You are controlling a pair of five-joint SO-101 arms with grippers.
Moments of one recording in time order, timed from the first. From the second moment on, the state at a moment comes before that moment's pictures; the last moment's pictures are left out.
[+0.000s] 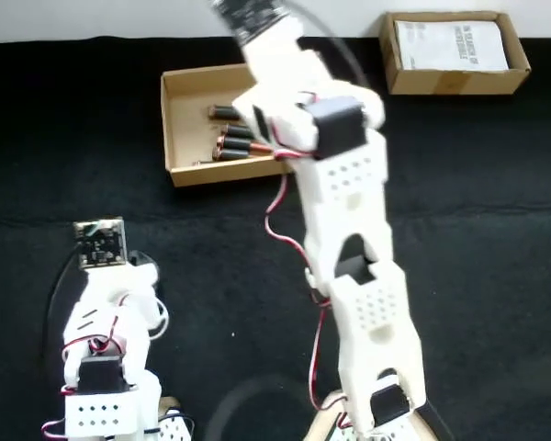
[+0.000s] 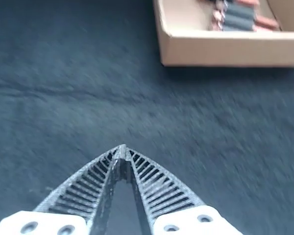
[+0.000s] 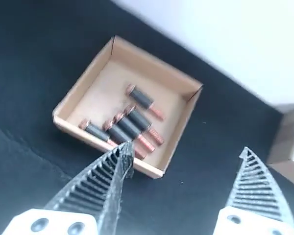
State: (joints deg) left arm -9.3 -103.2 96.4 50.5 7.7; right arm -29.2 35.7 -94.3 100.3 15.2
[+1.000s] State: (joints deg) left arm -6.8 -103.2 96.4 66.2 7.7; right arm -17.1 -38.6 -36.0 100.4 7.0
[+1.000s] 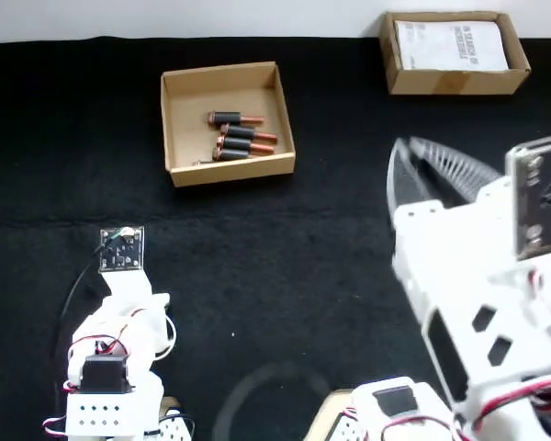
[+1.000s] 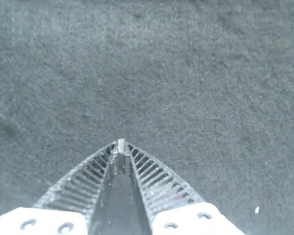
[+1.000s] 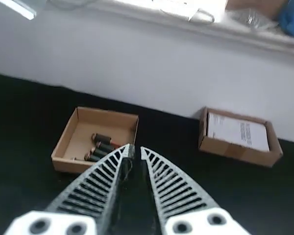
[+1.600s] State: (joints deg) left arm -6.8 -103.2 96.4 73.5 7.6; right arm -16.8 -64.6 57.6 74.8 7.0
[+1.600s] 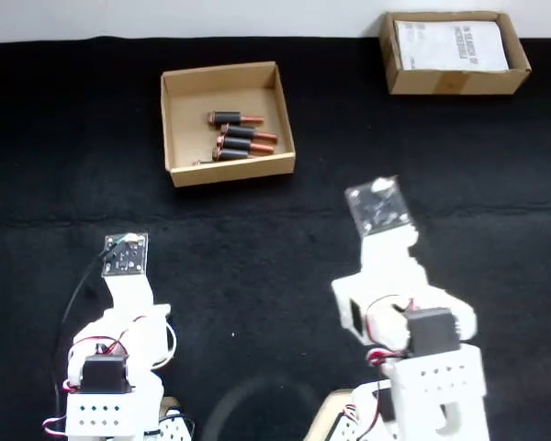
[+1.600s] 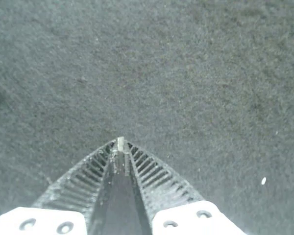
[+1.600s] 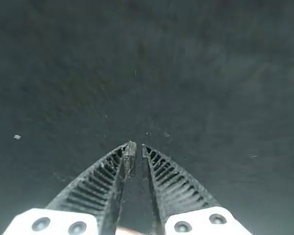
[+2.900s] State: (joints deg) left arm -6.8 -103.3 96.4 73.7 7.6; right arm -4.5 -67.0 93.9 35.5 6.8
